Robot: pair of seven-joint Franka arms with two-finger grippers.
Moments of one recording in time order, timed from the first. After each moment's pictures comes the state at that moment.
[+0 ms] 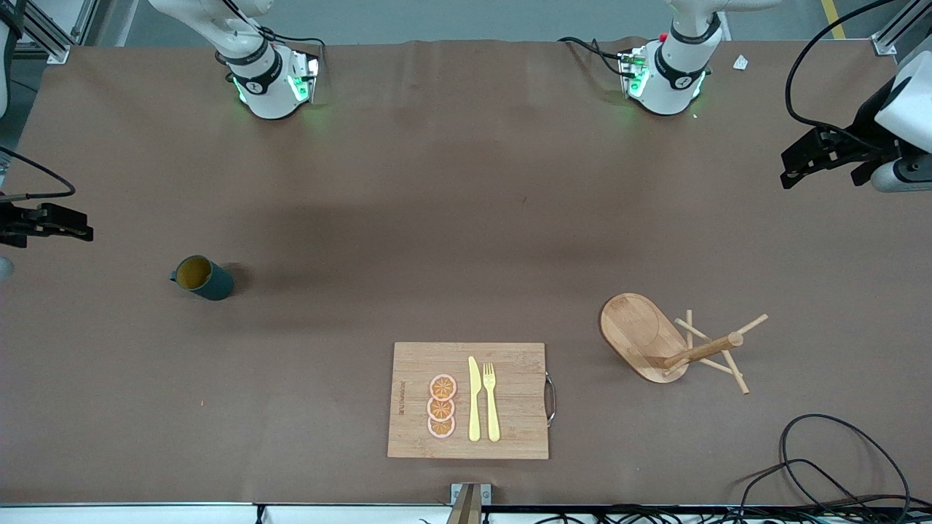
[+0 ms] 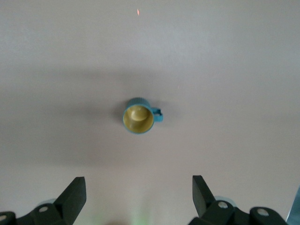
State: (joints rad) left arm -0.05 0.01 -0.08 -1.47 0.02 1.50 -0.14; right arm -0.03 0.25 -0.07 -1.32 -0.05 1.41 -0.16
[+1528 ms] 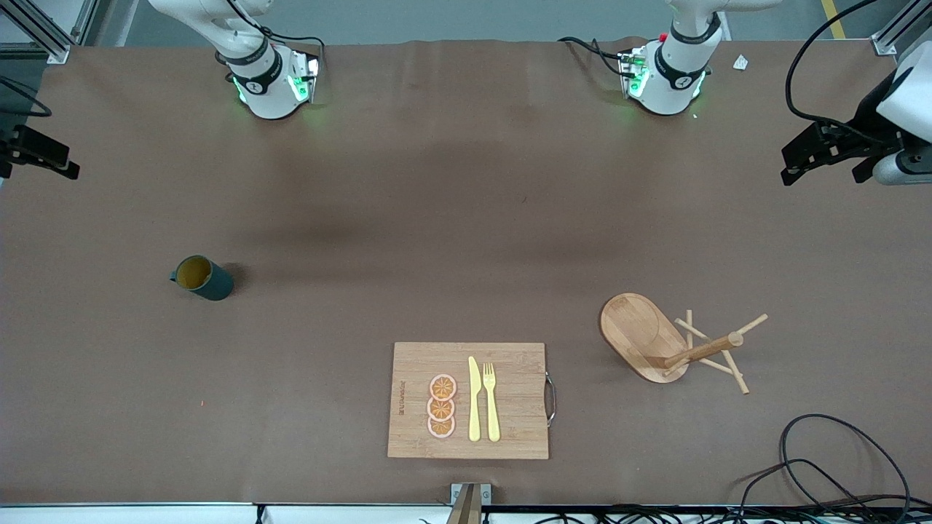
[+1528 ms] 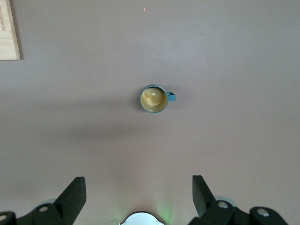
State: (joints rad) left arm -0.05 -0.01 -0.08 -1.47 0.02 1.51 -0.14; right arm -0.02 0.02 -0.08 -1.43 -0.01 1.36 -0.06
